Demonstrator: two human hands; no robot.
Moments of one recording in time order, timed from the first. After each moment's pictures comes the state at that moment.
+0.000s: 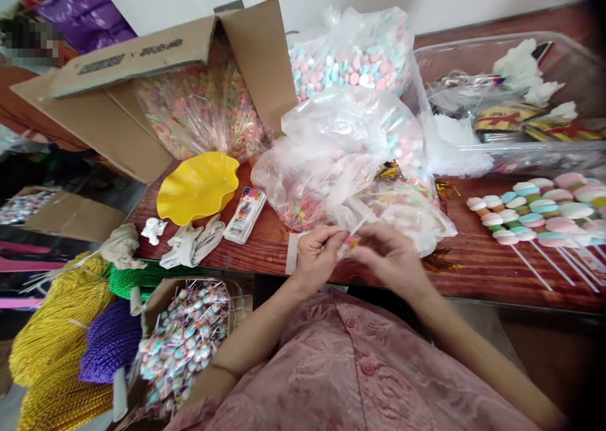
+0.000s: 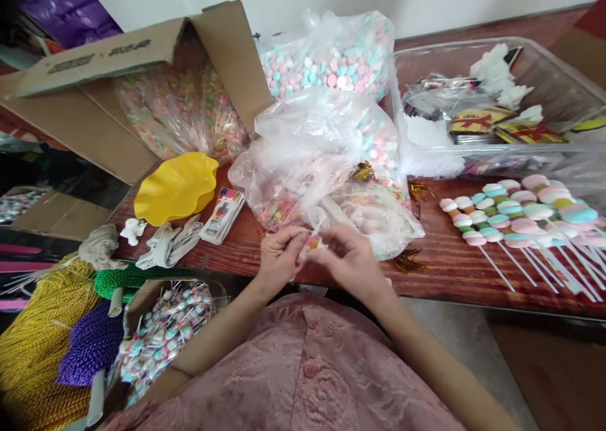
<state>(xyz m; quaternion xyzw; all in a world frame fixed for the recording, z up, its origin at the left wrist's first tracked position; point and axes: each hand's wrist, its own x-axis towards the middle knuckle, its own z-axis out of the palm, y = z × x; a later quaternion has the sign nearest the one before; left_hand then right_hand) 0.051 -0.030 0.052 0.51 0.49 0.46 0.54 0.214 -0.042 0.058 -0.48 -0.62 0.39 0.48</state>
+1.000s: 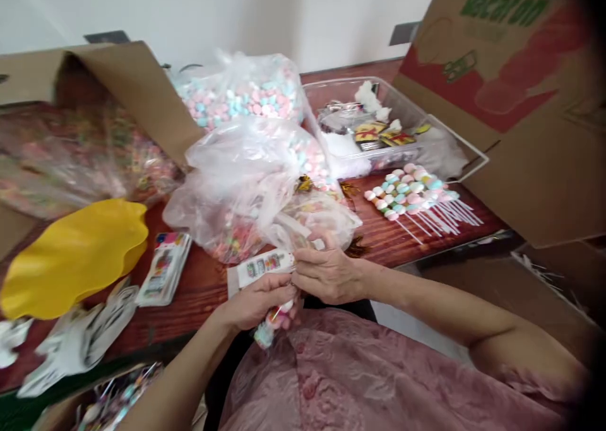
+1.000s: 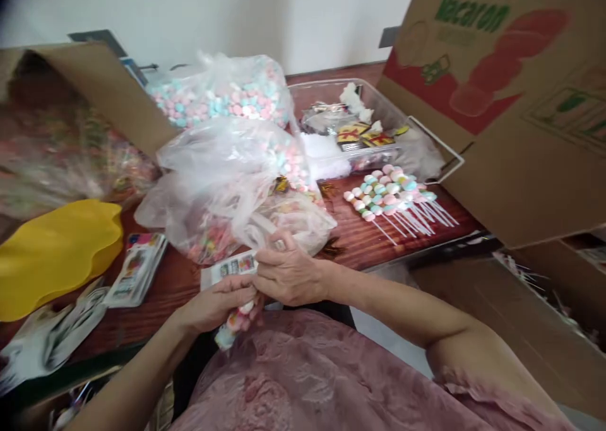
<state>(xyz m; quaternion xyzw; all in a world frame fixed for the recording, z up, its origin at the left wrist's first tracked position) 0.035 -0.021 0.066 0.54 0.26 0.07 0.80 0.253 -0.042 0.071 -0.23 -0.94 -0.11 0.22</state>
